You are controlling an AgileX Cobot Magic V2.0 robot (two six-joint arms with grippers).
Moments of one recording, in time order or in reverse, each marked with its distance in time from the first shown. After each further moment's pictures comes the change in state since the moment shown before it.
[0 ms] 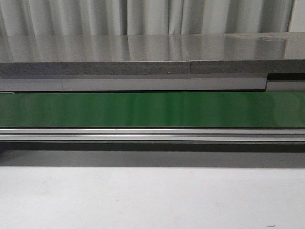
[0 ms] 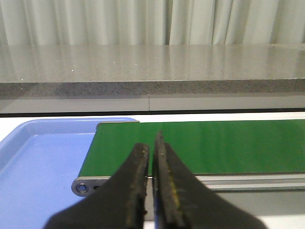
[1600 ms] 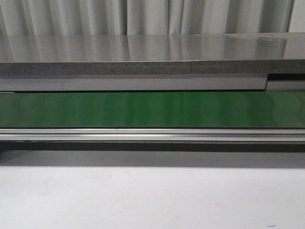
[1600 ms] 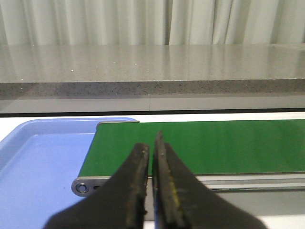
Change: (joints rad) left arm 0.000 0.000 0.000 0.000 0.000 0.000; right arm 0.330 -0.238 0.192 -0.104 -0.018 0.390
